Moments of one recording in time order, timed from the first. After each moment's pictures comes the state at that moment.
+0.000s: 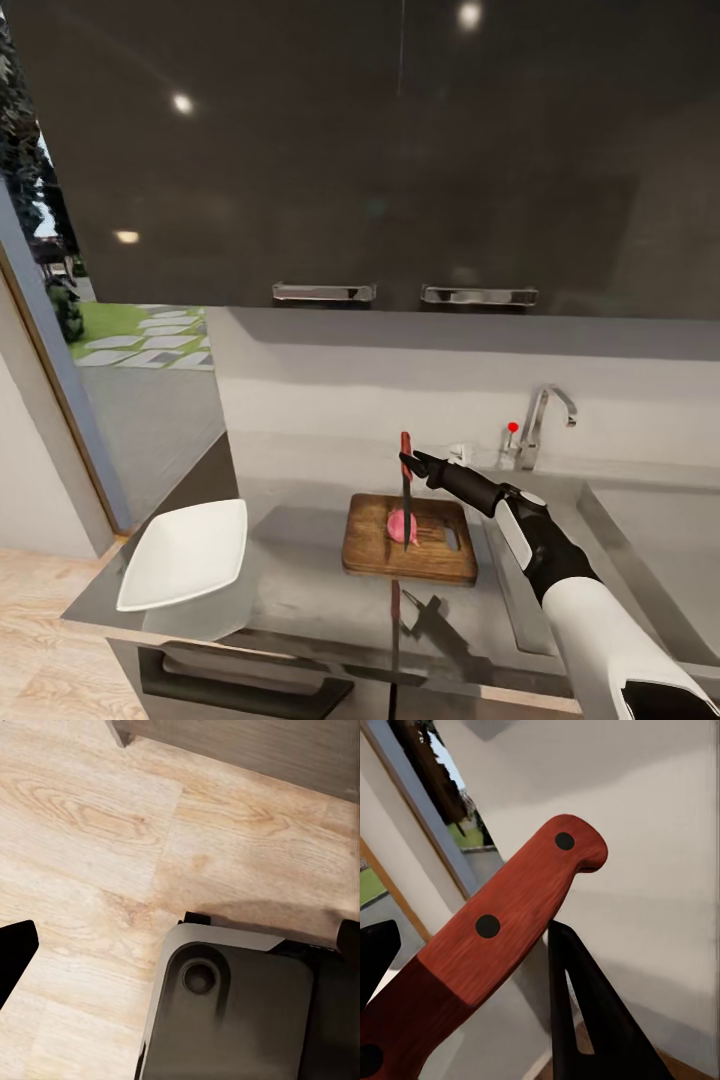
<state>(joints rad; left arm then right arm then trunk) -0.08 0.01 -0.04 -0.07 0.22 -0.31 0.08 -0.76 -0.02 -0.10 -0.69 -0.21 0.14 0.81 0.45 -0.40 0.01</state>
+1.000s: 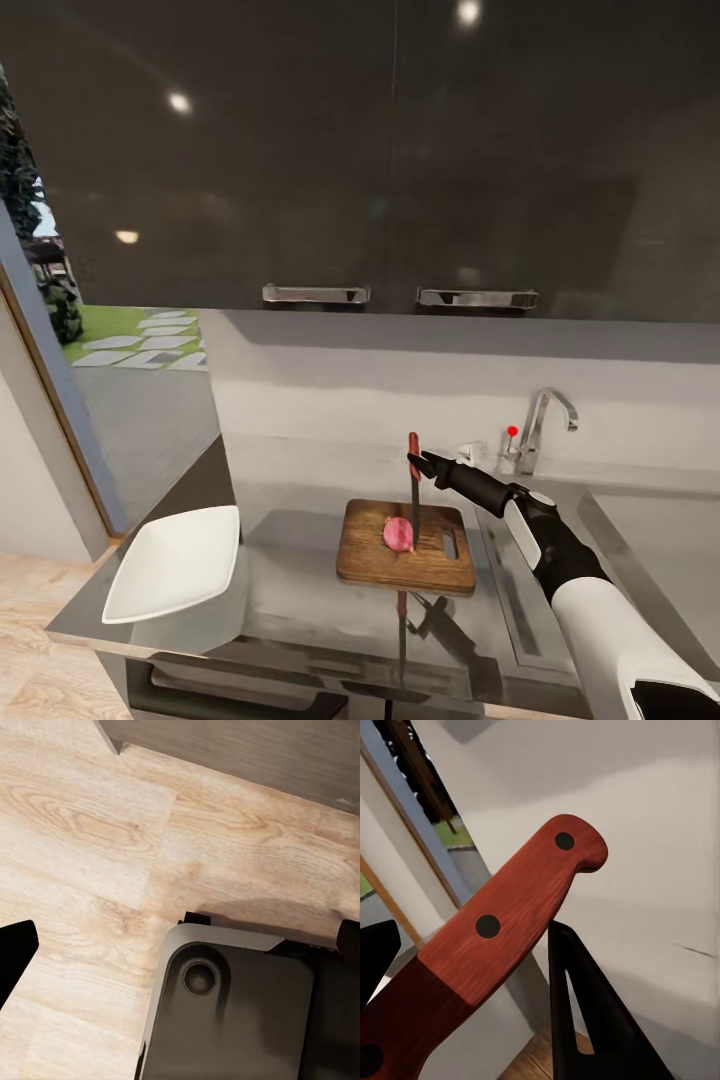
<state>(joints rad) -0.08 0.01 -0.04 -0.07 0.22 -0.31 0.08 -0.76 -0.05 -0.10 -0.68 -0.21 0.14 0.81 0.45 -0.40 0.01</state>
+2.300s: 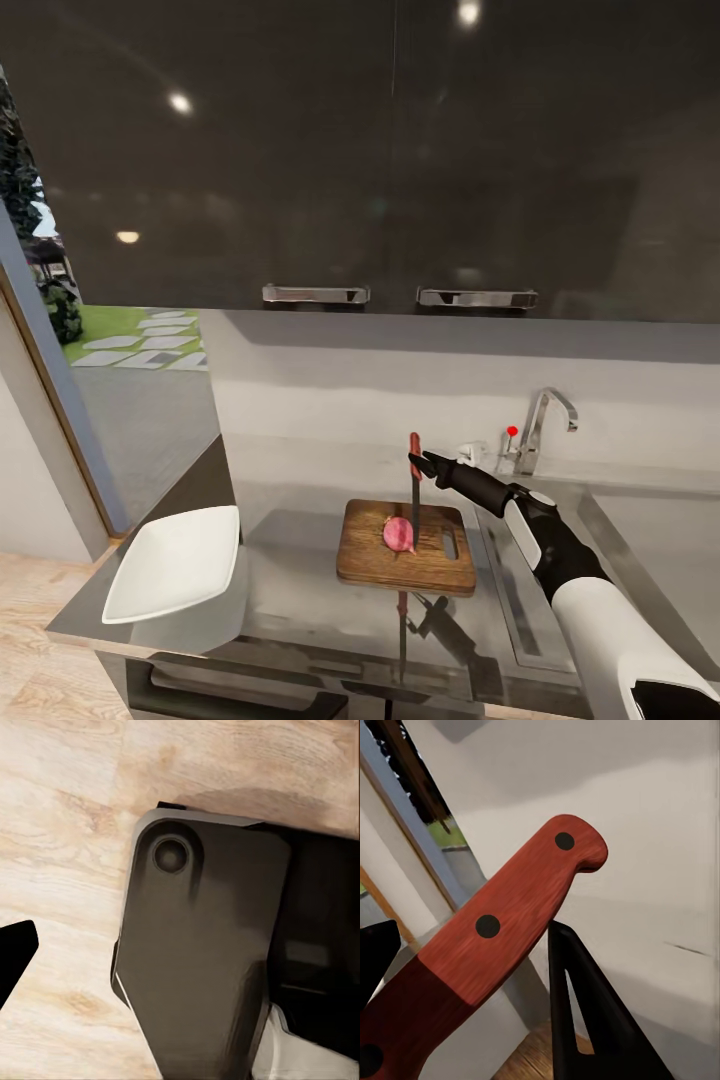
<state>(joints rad) -0.08 -0.03 -0.04 0.08 0.23 -0.23 0.03 -0.76 -0.05 -0.11 -0.68 -0.21 0.14 0.80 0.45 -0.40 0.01</state>
